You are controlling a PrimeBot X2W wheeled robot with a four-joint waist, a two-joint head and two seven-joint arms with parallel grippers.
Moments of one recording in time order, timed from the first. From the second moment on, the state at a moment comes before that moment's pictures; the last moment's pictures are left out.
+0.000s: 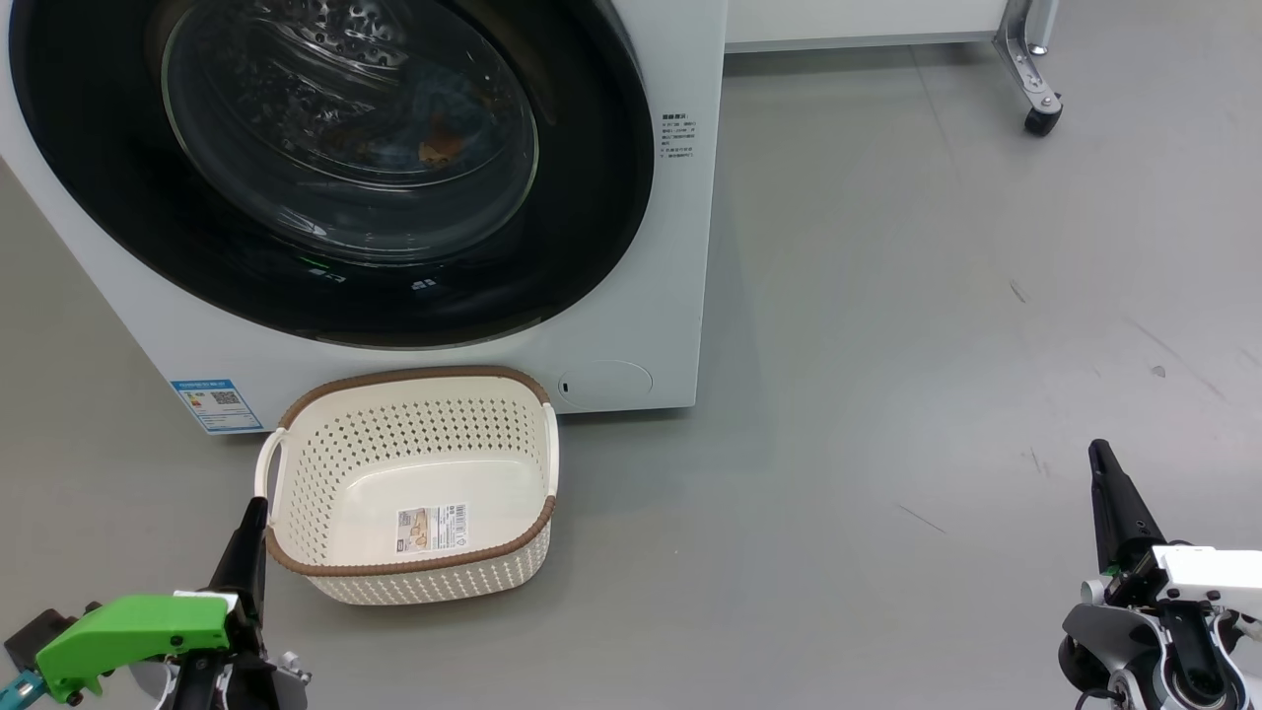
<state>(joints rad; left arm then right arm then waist) -0.06 0.08 0.01 0.28 -1.67 -0.12 0.06 -0.06 -0.06 -0.10 0.28 1.63 0.12 0.08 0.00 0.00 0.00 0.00</state>
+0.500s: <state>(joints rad) -0.06 0.08 0.01 0.28 -1.67 -0.12 0.06 -0.06 -0.06 -0.10 0.28 1.63 0.12 0.08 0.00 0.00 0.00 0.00</state>
